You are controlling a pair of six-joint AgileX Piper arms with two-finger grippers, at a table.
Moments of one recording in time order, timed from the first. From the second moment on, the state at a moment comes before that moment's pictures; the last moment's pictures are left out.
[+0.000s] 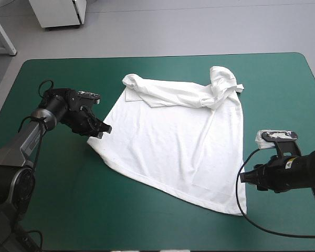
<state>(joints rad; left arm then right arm) -0.12 1.78 -1.37 -0.13 1.01 0.23 0.12 0.94 -0.95 0.22 1.25 -0.03</state>
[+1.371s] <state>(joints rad) -0.13 1.75 -1.19 -0.15 0.91 0.19 0.34 1.14 -0.69 0.15 1.04 -0.01</state>
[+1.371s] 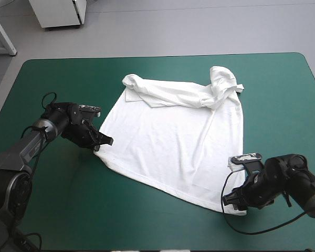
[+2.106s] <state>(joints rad) -0.13 1.75 -1.18 -0.18 0.88 0.19 0.58 1.20 -0.56 -0.02 0.82 0.31</state>
